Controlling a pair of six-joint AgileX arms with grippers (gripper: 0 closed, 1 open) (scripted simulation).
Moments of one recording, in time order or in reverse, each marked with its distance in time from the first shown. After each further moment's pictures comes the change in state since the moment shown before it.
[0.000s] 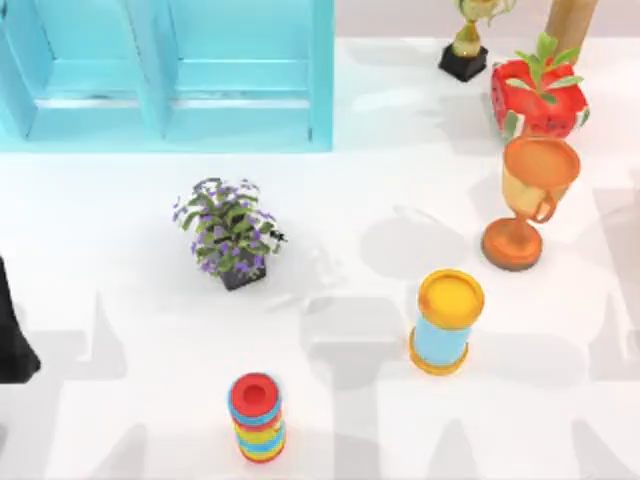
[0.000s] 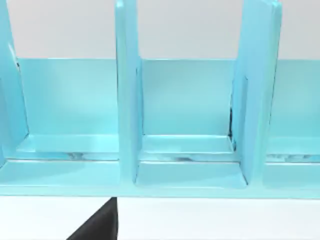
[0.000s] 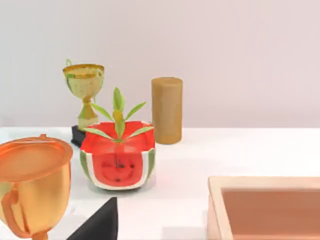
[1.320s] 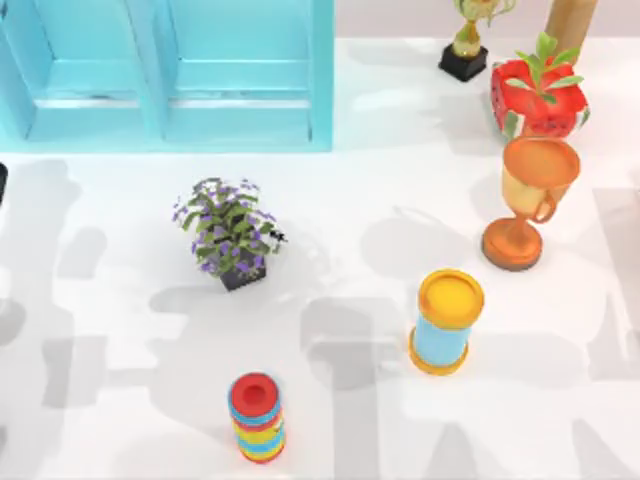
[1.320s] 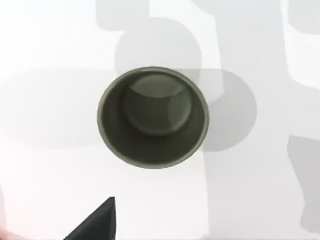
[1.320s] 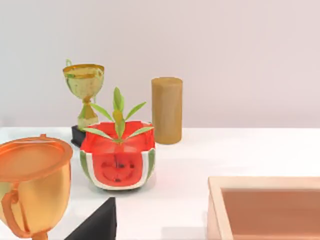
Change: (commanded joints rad) left arm 0.132 1.536 1.242 -1.059 -0.006 0.159; right arm 0.000 0.000 0.000 0.000 0.000 0.000
